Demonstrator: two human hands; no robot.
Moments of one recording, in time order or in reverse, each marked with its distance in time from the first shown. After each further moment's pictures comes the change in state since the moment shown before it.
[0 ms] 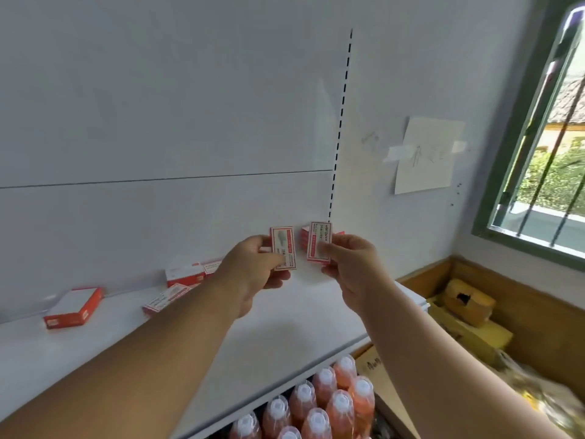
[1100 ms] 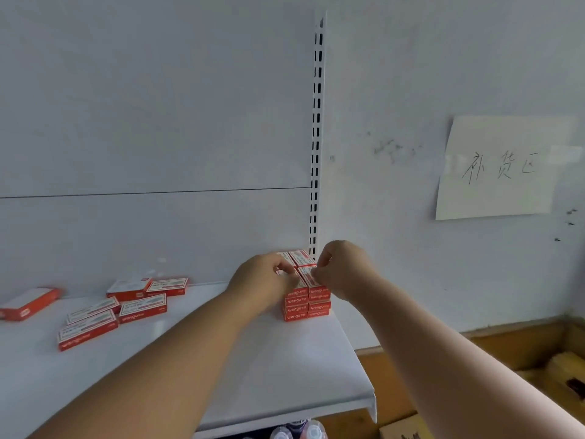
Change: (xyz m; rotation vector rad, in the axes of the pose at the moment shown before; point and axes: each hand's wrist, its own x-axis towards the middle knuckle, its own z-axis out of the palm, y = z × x) left_hand 0.096 0.004 0.160 0.770 0.386 0.043; right_hand 0.170 -0.009 -0.105 -1.027 -0.362 -0.348
